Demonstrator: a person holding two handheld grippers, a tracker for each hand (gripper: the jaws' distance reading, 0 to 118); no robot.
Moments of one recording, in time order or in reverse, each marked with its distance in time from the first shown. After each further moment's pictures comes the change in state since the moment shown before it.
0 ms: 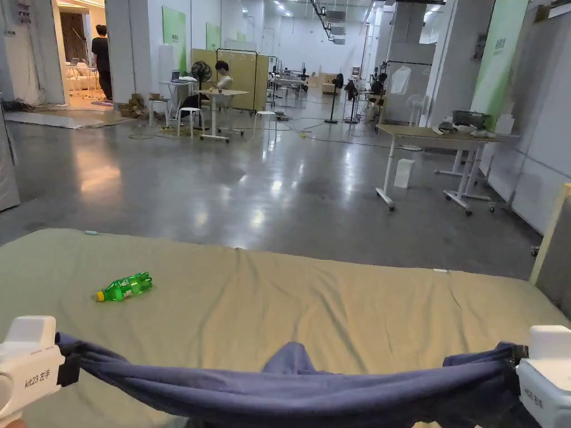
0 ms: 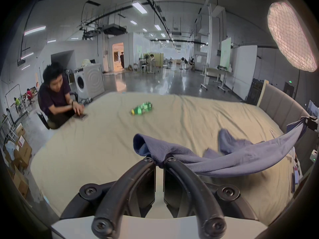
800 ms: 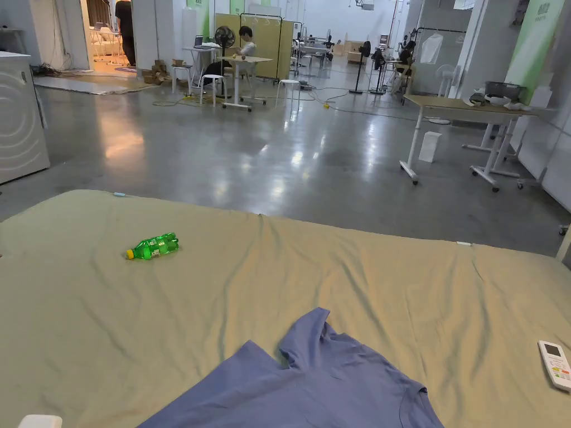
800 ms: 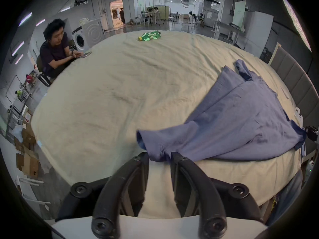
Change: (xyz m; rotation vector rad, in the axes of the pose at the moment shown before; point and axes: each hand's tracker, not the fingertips) left arm -0.023 -0.145 0.014 -0.428 0.076 -0.010; right arm -0.042 -0.157 0.040 -0.365 0.007 0.066
